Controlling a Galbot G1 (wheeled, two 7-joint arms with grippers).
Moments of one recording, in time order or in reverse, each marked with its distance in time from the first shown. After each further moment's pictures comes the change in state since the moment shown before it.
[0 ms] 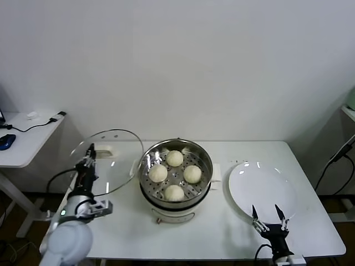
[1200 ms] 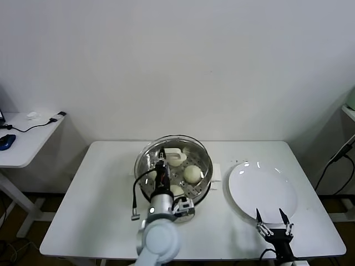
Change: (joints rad) left arm -0.198 -0.384 0.489 0.162 0.446 0.216 0.153; right arm -0.026 -0.013 0.016 -0.026 0.030 0.046 0.002
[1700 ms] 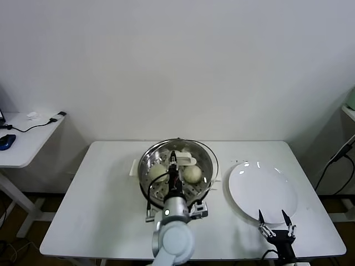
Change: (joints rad) left arm 0.004 -0.077 0.028 0.086 0.091 -0.003 -0.007; right arm 0.001 -0.004 0.003 -0.024 0.010 0.027 0.006
